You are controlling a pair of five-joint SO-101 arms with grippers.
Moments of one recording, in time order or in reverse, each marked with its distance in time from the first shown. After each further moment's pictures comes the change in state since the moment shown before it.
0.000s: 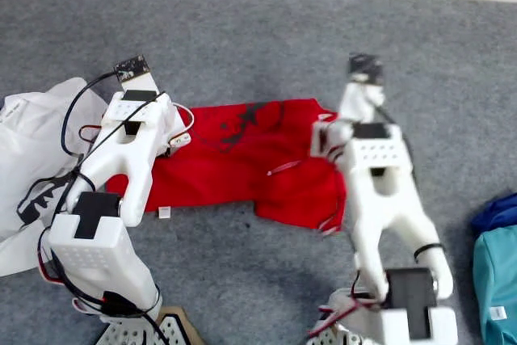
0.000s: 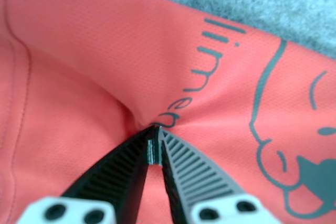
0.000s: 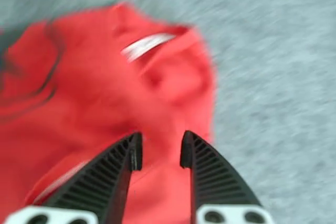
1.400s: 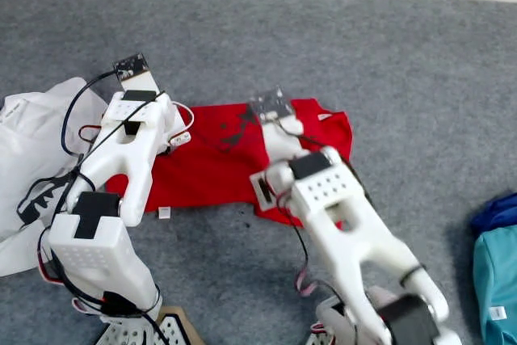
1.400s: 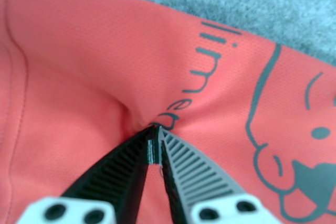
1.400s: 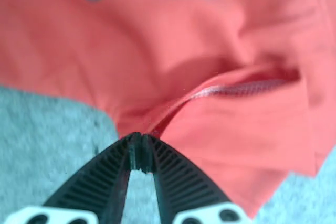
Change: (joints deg) left arm 0.0 0.0 0.0 -1.4 0.0; right arm -19.6 -11.4 9.6 9.8 4.9
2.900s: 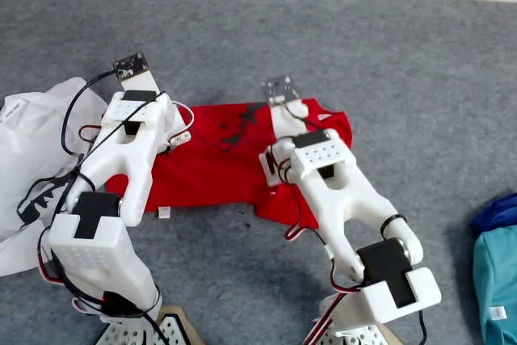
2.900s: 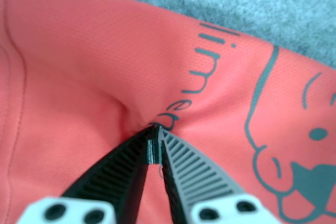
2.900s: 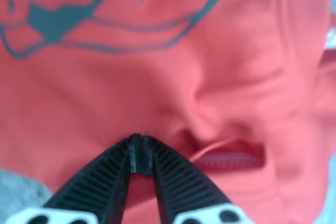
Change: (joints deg) left arm 0.0 0.0 0.0 -0.5 0.0; right arm 6.9 22.6 -9.6 -11.6 4.7
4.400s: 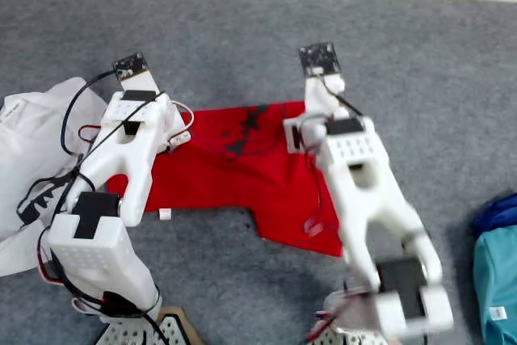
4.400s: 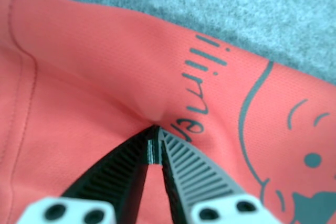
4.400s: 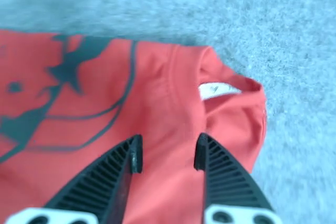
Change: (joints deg) left arm -0.1 0.0 0.0 0.0 0.0; right arm 9.0 0.7 -11.2 -2.0 -0.9
